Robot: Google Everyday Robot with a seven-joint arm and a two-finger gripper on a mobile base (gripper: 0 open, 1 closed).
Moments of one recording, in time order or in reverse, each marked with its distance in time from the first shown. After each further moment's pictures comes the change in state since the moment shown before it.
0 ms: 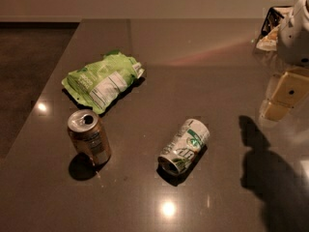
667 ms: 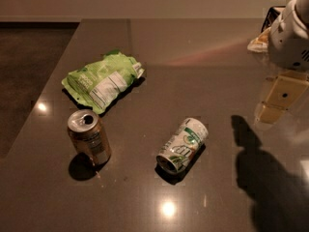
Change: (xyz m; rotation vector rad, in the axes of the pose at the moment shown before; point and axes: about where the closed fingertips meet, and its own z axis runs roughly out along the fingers) arm -0.011 0.005 0.006 -0.005 0.004 -0.065
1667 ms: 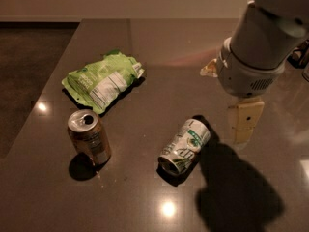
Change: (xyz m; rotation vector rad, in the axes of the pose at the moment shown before) arm -0.044 0.030 0.057 -0.094 0.056 -0.360
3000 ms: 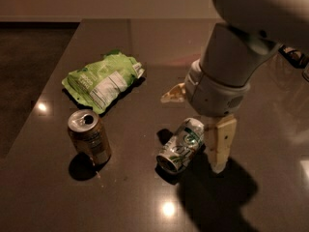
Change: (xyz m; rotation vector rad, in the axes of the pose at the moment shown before) arm -0.070 0.033 0.024 -0.146 -0.211 -0.288
